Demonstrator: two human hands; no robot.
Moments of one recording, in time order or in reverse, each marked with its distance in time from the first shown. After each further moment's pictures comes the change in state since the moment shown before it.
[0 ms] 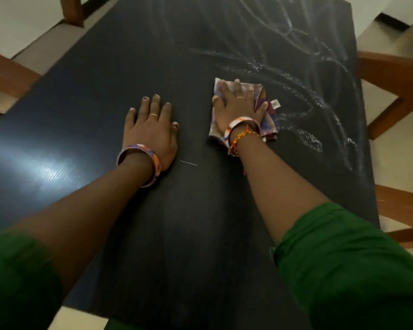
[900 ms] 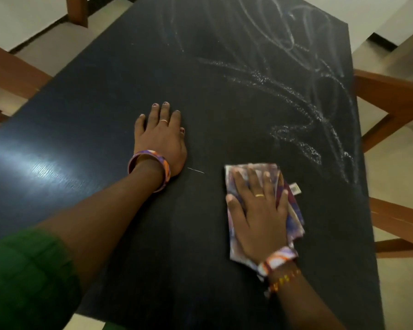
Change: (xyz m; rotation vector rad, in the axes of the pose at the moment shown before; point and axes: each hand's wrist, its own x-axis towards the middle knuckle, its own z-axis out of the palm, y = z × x) left_hand 0.002 0.000 -0.002 -0.070 -0.005 -0.012; right_hand -0.180 0.044 0.016 -0.109 0.004 -0.087
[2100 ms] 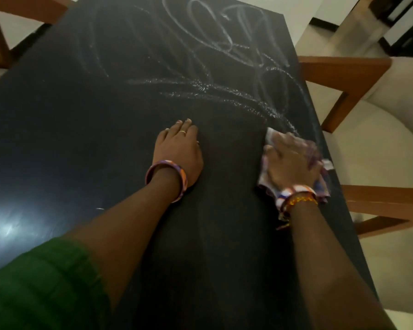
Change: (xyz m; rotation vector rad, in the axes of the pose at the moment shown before) left_hand 0.054 0.115 0.031 -0.061 -0.029 0.319; right_hand 0.121 0.140 -0.035 0.131 0.223 0.494
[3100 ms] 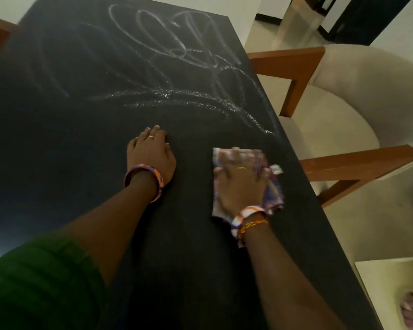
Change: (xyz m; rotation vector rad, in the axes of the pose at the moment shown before) left_hand 0.001 -0.002 -0.006 -0.069 -0.005 0.006; right_hand -0.090 -0.032 0.006 -0.021 -0.002 -0.055
